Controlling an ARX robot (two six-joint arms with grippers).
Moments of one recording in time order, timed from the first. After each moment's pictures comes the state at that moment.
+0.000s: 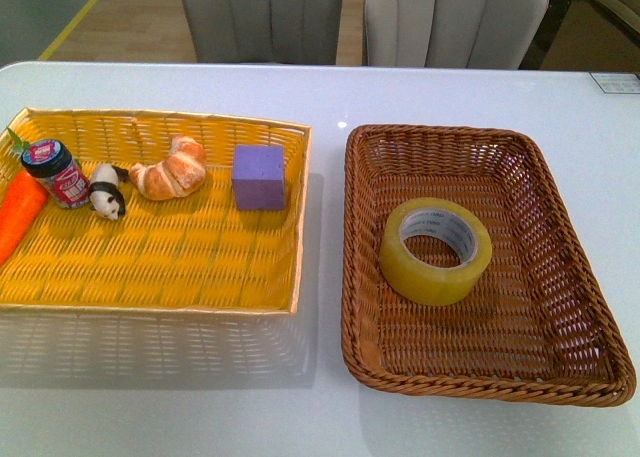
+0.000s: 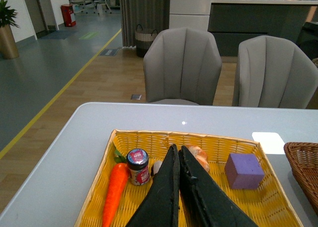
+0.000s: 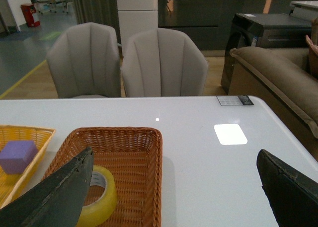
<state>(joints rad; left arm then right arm) 0.00 0.56 0.01 0.55 0.00 -0.01 0.00 0.00 0.02 0.00 0.00 -0.01</state>
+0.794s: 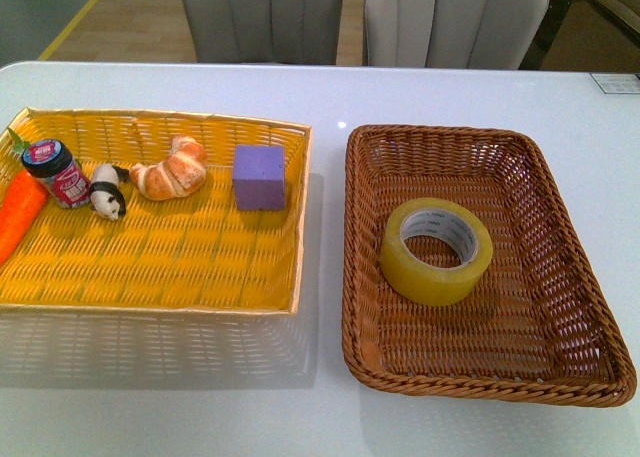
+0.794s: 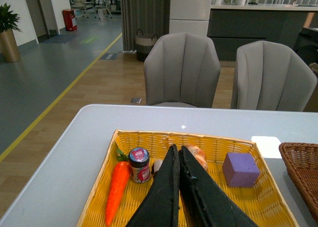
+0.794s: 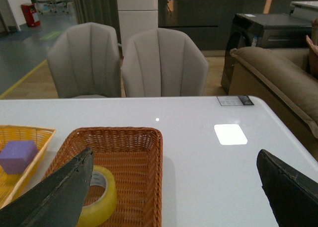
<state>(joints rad) 0.00 0.20 0.01 0.20 0.00 -0.01 0.00 0.00 0.02 0.00 0.00 -0.01</state>
